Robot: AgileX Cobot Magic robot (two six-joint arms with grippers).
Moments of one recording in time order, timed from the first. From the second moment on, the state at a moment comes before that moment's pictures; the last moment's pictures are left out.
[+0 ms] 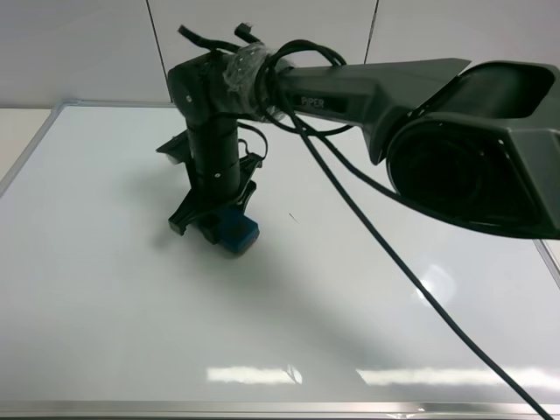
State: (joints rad) left arm -0.04 0.00 -0.51 -0.06 1.06 0.00; right arm 0.91 2.47 -2.08 0.03 1.20 -0.14
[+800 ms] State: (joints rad) left arm -0.04 0.00 -0.51 -0.06 1.06 0.00; right arm 0.89 2.47 -2.08 0.07 1.21 0.10
